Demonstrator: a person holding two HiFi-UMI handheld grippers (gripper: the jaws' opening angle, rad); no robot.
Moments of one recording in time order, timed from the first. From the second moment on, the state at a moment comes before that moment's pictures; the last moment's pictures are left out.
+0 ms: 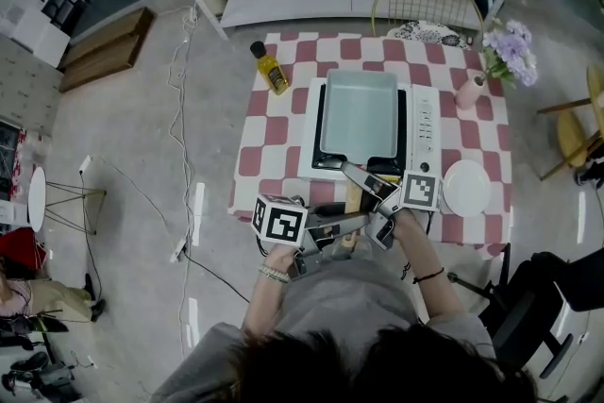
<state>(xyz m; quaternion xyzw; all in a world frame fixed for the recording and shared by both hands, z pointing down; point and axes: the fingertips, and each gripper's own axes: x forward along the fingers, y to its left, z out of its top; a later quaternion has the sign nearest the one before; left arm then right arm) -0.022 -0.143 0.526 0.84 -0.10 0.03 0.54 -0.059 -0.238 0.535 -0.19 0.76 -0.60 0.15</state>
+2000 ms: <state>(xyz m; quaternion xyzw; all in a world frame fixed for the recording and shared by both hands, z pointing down) -0.020 -0.148 0.497 0.88 -0.08 0.04 0.47 -0.058 -0.246 0.493 -0.17 0.79 -0.56 0.16</state>
